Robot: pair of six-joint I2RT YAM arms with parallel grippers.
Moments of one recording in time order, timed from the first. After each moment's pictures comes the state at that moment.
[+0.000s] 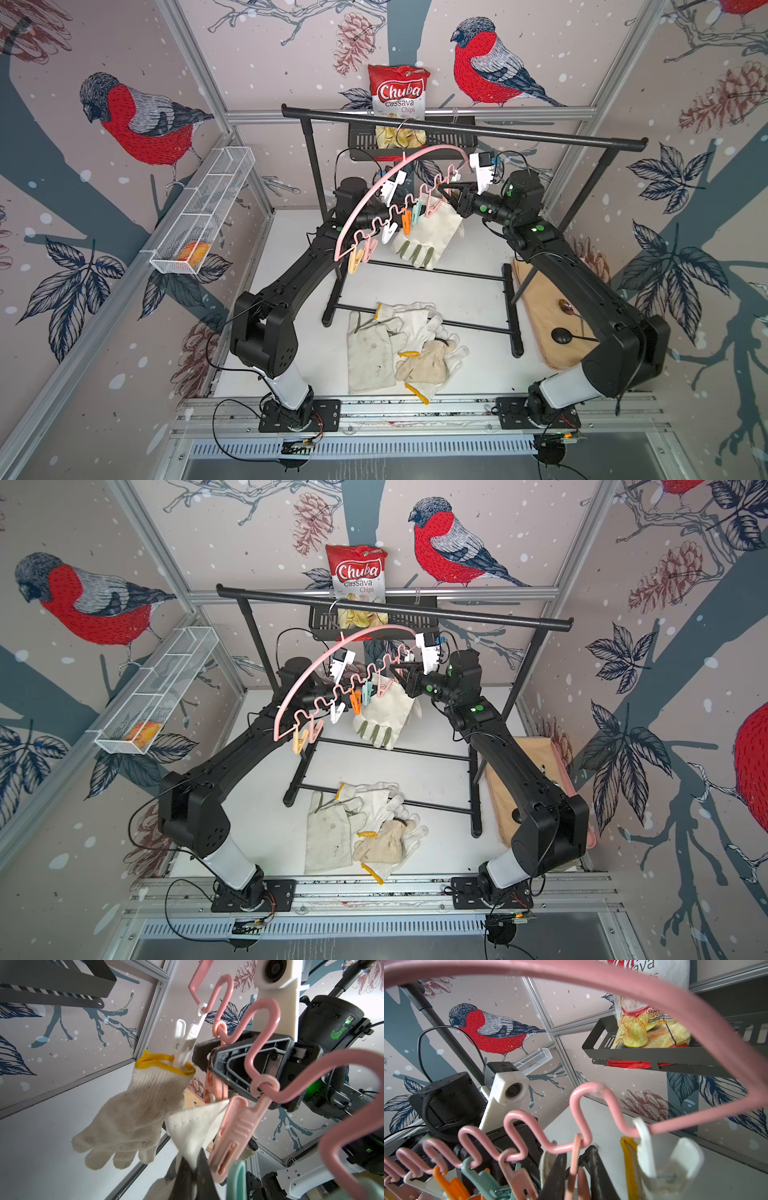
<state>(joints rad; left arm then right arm) -0.43 1.68 1.50 0.08 0.89 -0.41 0.41 1.52 1.46 0.02 -0.58 0.31</state>
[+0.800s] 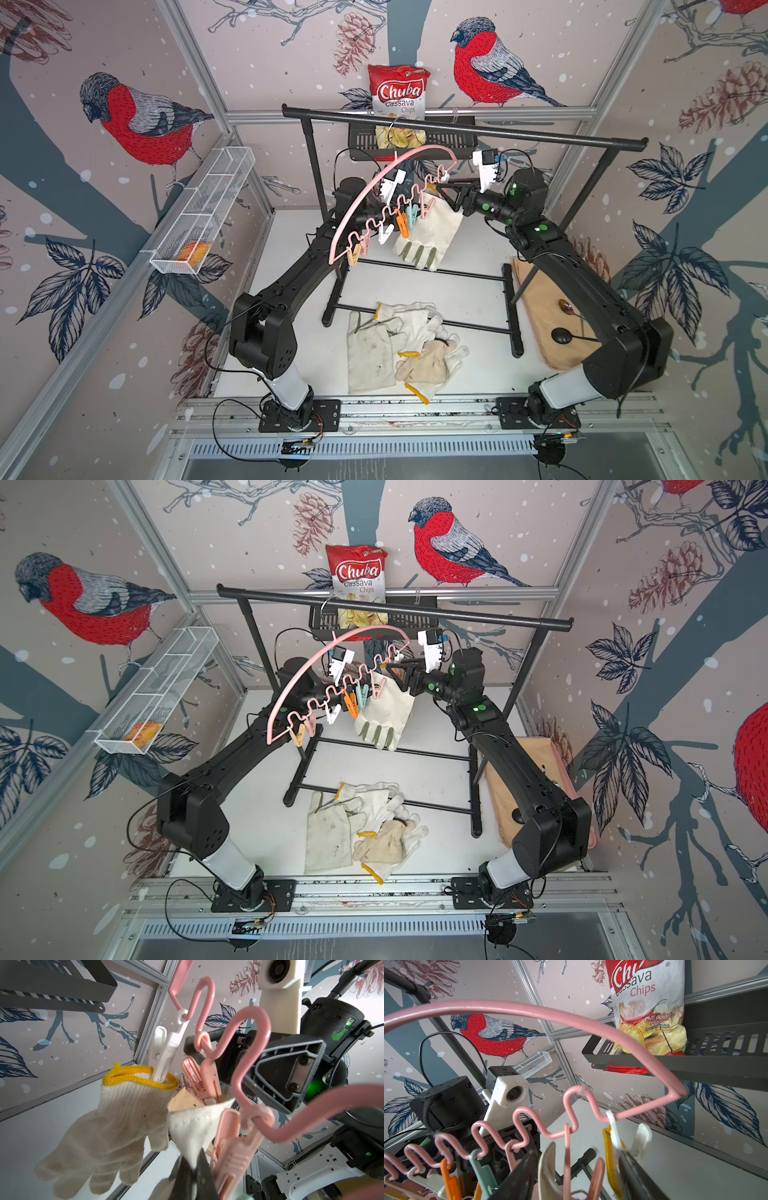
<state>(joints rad) -0.43 1.67 1.49 0.08 0.87 -0.41 0.39 1.50 1.48 0.00 -0.58 0.30</state>
